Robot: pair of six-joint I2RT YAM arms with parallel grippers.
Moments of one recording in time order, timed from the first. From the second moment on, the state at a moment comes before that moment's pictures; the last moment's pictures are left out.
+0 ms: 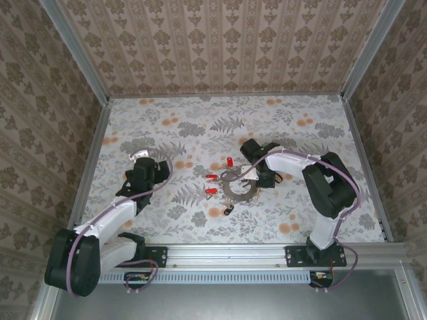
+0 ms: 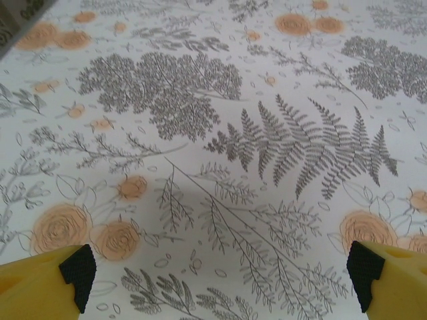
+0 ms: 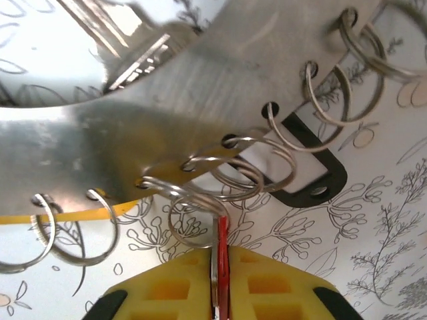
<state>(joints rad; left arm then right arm) -0.34 1.08 0.42 0.02 -0.39 -0.36 0.52 1.81 1.10 -0.81 0.29 -0.85</state>
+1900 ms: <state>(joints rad) -0.01 1.49 0.29 0.81 0.11 0.15 0.05 1.53 0.31 0.85 0.00 -0.06</state>
